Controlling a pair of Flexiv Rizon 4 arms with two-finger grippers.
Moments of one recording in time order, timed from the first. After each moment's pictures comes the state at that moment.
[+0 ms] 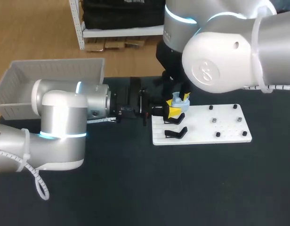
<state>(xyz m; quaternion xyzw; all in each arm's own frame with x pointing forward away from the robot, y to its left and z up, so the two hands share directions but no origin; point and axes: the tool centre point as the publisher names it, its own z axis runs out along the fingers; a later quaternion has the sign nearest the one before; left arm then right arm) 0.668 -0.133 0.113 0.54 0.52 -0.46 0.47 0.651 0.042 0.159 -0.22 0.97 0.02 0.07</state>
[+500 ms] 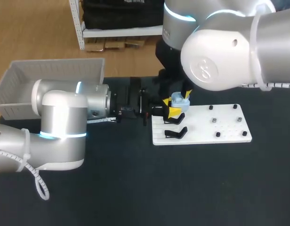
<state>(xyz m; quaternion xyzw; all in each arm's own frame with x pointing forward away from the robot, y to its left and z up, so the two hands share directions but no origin) 0.668 -0.133 0.113 0.54 0.52 -0.46 0.47 0.654 0.044 0.163 -0.22 0.97 0.02 0.07</state>
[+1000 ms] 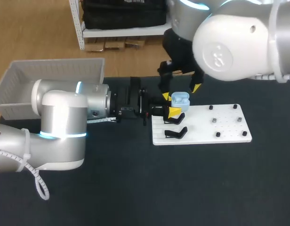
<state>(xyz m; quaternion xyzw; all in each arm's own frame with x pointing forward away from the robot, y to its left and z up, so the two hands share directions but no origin) 0.668 -0.133 0.113 0.54 0.52 -0.46 0.47 0.652 0.031 0.186 -0.19 0.98 0.04 0.07</state>
